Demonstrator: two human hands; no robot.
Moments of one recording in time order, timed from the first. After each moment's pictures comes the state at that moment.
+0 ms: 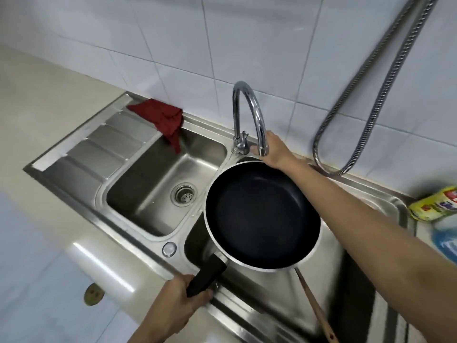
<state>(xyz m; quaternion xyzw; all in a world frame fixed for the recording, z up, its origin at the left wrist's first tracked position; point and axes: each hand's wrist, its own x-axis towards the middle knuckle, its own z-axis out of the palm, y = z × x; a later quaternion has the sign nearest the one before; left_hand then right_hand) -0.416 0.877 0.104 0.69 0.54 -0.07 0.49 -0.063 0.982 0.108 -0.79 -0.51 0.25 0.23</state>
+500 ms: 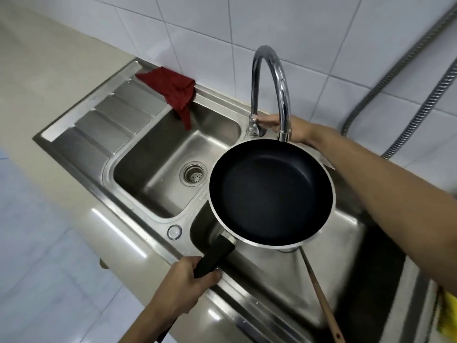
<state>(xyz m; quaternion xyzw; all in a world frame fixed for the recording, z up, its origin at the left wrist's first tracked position) -0.400 0.882 0.099 0.63 0.57 -0.05 0.52 -0.037 1.010 0.101 -0.66 -0.56 0.44 0.25</state>
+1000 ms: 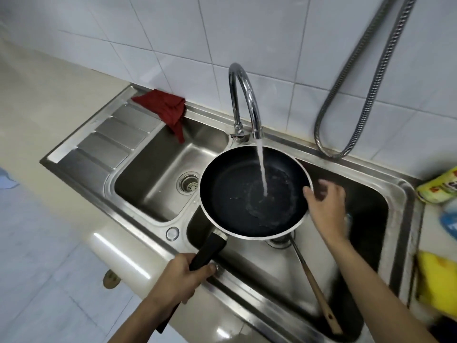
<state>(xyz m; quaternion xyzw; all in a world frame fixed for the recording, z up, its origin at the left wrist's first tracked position) -0.401 0.865 0.108 0.62 0.57 -0.05 0.53 -0.084 0.796 0.032 -0.86 -0.22 0.18 0.42</state>
